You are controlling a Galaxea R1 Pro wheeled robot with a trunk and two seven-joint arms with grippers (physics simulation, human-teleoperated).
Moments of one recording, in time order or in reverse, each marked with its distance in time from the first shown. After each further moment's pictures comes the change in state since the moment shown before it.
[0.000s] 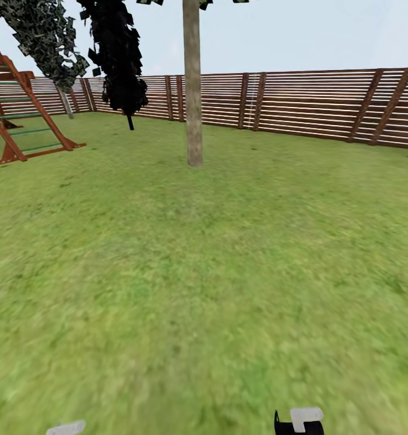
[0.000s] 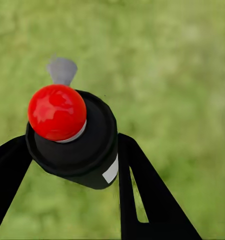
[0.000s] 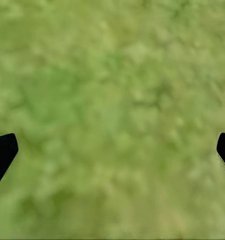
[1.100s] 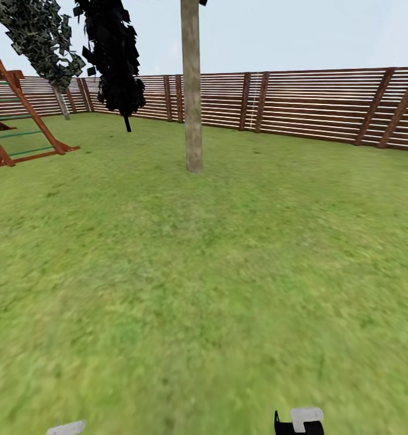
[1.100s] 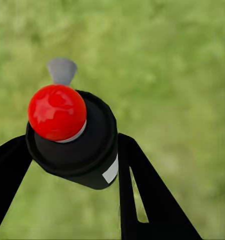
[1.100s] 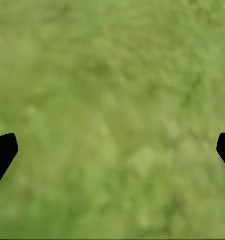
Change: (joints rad) left arm 0.000 -0.002 0.000 -0.001 0.000 -0.002 0.000; right arm 0.000 0.000 0.000 0.000 0.000 0.000 0.000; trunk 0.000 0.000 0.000
